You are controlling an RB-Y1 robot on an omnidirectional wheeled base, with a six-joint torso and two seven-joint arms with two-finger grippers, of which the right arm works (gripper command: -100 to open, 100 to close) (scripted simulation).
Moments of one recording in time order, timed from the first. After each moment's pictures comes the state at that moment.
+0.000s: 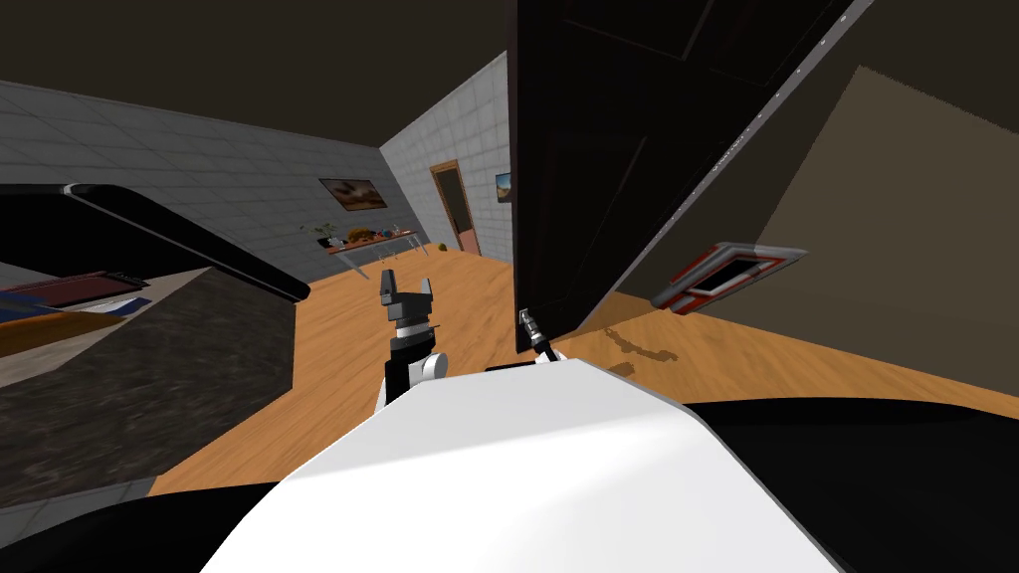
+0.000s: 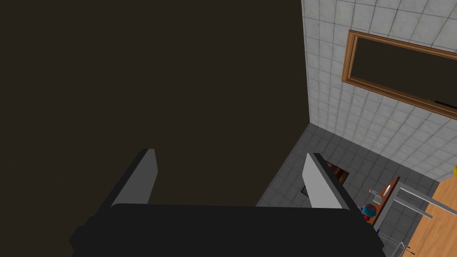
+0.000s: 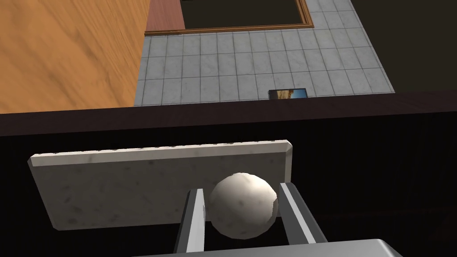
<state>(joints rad) -0.04 -0.06 0.32 -0.78 -0.12 -0.78 0.03</state>
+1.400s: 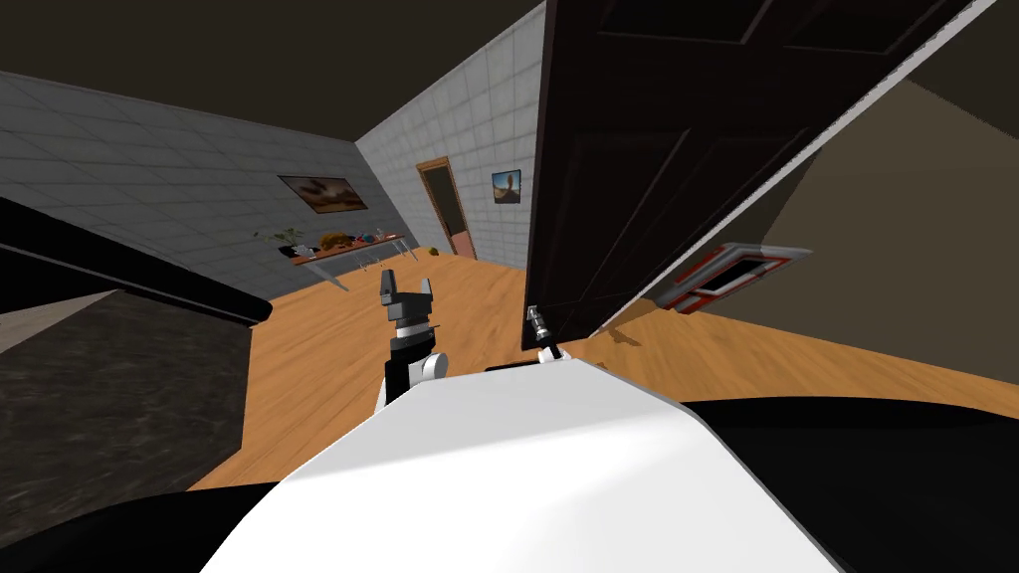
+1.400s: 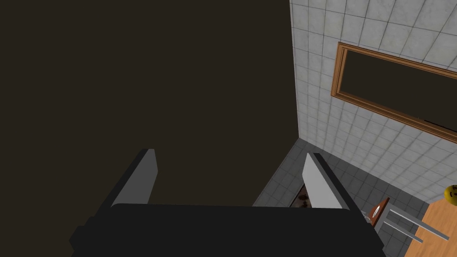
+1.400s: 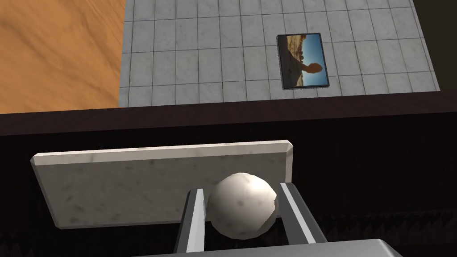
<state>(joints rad) -0.07 -0.05 0.18 -0.76 -0.17 -0.75 0.07</state>
